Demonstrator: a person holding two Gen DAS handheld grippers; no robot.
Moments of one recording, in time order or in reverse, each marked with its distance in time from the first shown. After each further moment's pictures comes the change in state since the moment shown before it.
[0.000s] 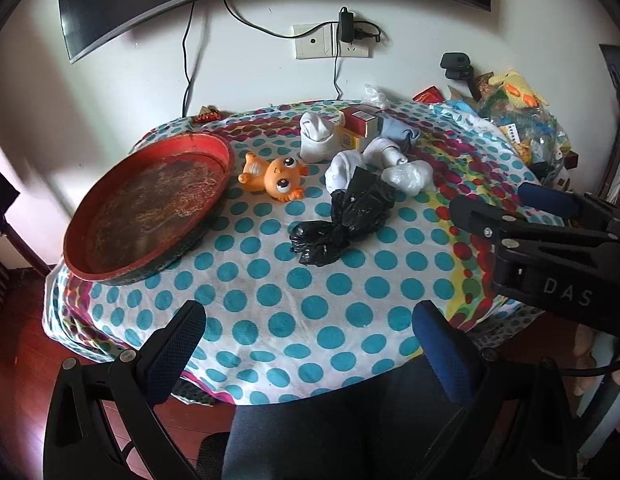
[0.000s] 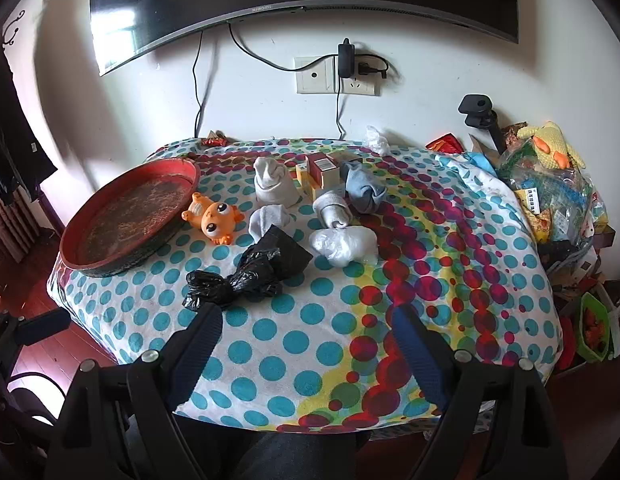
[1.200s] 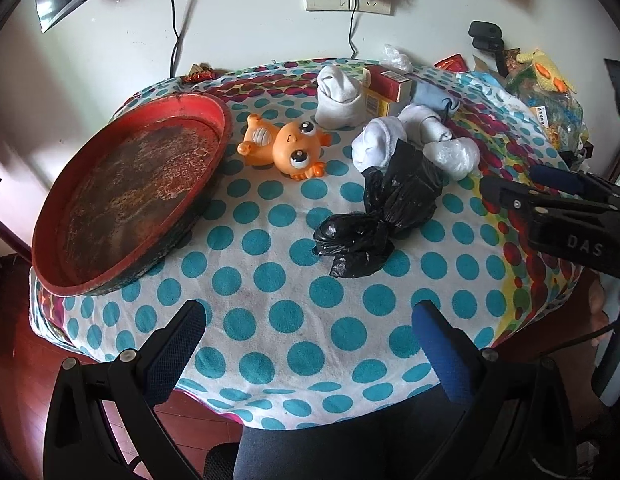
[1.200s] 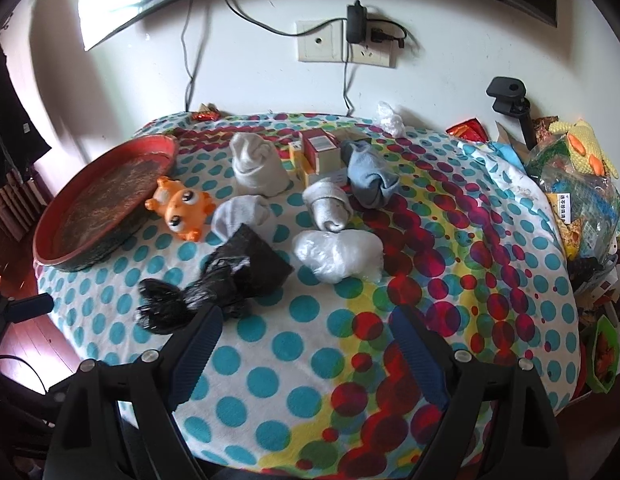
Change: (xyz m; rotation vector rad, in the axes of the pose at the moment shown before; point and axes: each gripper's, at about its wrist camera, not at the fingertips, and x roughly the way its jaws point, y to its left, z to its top) left arm 0.075 0.028 0.020 -0.008 0.143 -0.042; right arm 0.083 -0.023 0.023 -0.047 0.093 0.021
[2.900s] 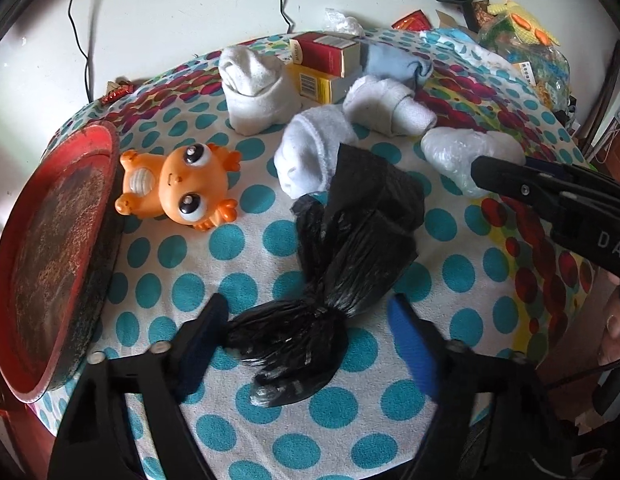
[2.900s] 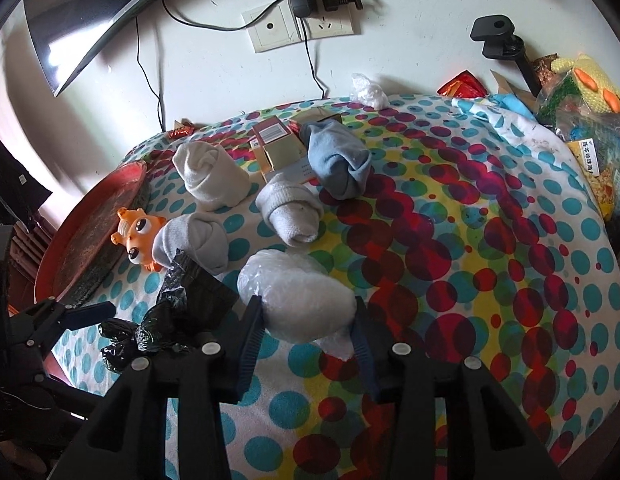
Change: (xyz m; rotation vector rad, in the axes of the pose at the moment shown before) left arm 0.077 -0.049 0.048 0.169 0.087 -0.066; right arm 0.047 -0.057 0.005 0.154 0.007 0.111
